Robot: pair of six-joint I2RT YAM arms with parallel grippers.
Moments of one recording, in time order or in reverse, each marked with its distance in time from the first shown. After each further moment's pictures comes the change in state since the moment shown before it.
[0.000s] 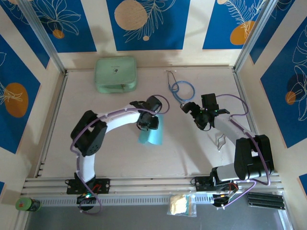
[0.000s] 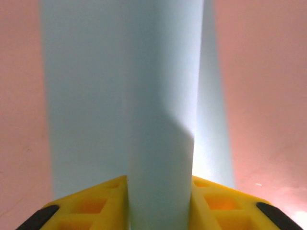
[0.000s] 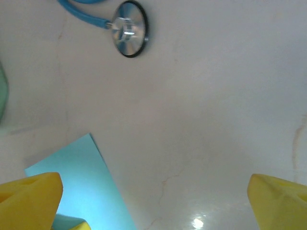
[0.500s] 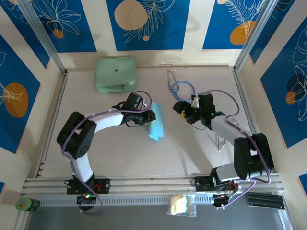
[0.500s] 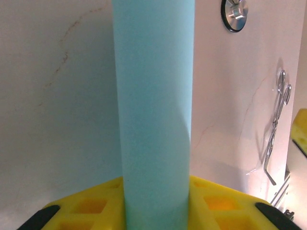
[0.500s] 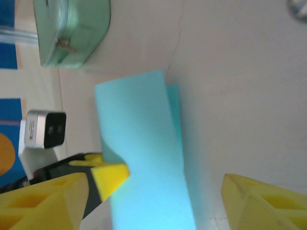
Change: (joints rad) left arm 0.166 -0.097 -0.286 0.500 0.389 -0.246; right arm 0.080 0.029 -0.042 0.278 -0.292 -0.076
